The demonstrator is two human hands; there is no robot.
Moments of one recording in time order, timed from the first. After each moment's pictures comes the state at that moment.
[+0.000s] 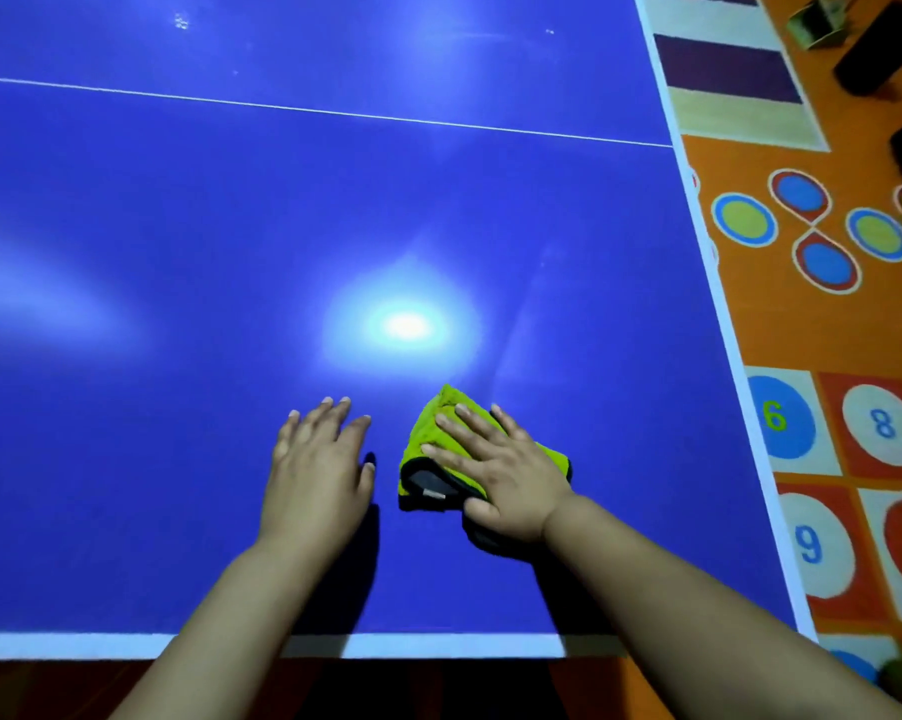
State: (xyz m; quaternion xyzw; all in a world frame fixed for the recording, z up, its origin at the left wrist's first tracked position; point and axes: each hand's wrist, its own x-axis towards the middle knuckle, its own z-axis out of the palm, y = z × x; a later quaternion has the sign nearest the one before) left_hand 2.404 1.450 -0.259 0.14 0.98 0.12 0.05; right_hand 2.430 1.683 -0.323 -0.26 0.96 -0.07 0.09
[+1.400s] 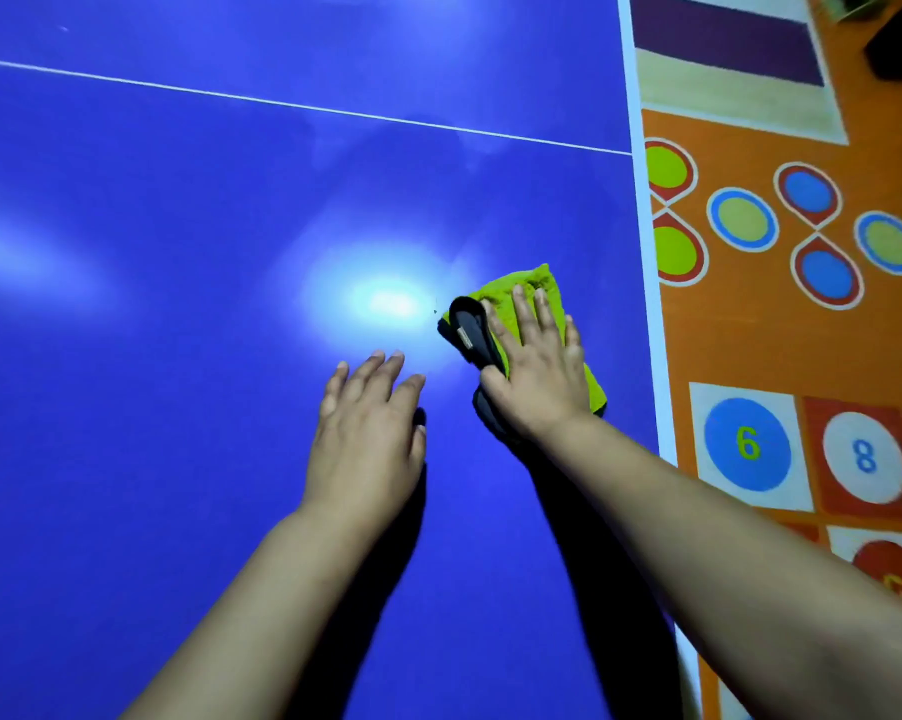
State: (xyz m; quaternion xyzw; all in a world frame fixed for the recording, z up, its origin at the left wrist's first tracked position) left_hand 2.294 1.692 -0.280 0.16 0.98 0.14 0.01; right_hand 2.257 1.889 -0.323 0.03 0.99 -0.03 0.10
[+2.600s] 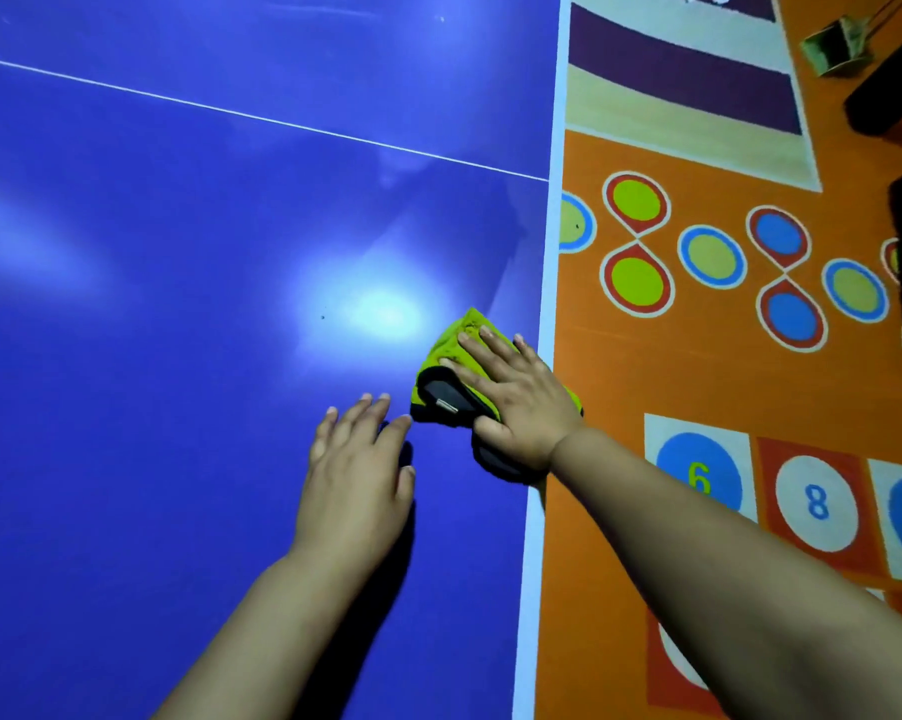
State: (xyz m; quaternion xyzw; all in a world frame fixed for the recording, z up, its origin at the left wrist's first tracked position) left_hand 2.348 1.816 -0.287 0.11 0.98 0.15 0.02; right_hand 2.280 2.037 -0.327 -0.25 0.97 -0.05 0.07
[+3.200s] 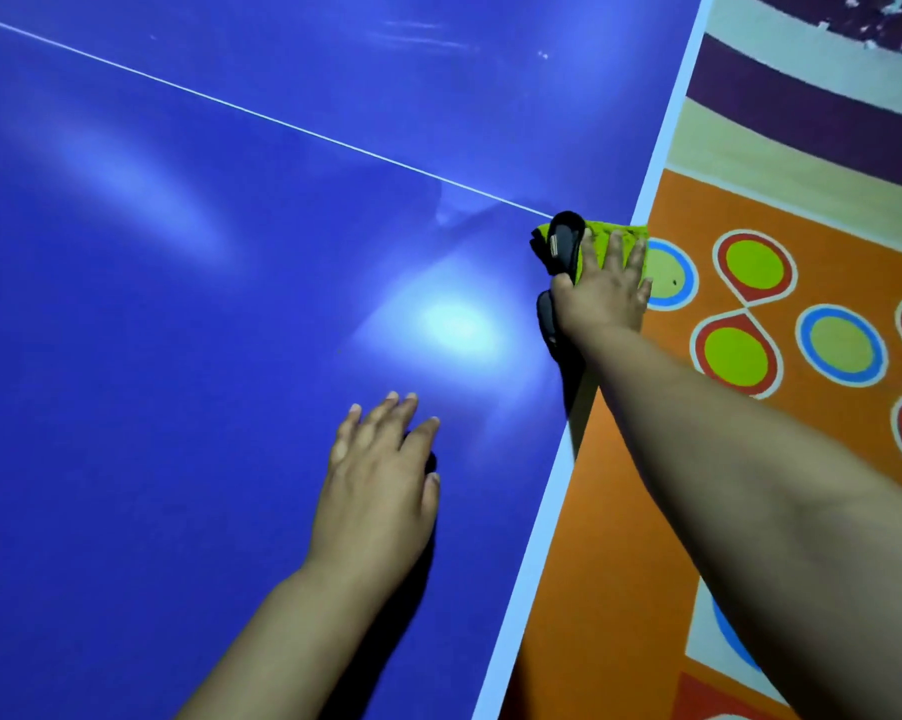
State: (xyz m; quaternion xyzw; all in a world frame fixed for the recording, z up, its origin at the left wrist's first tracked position) left_hand 2.292 1.882 -0.284 0.01 0.99 0.11 -0.02; right_hand 2.068 2.075 -0.324 0.09 0.98 -0.13 0.08
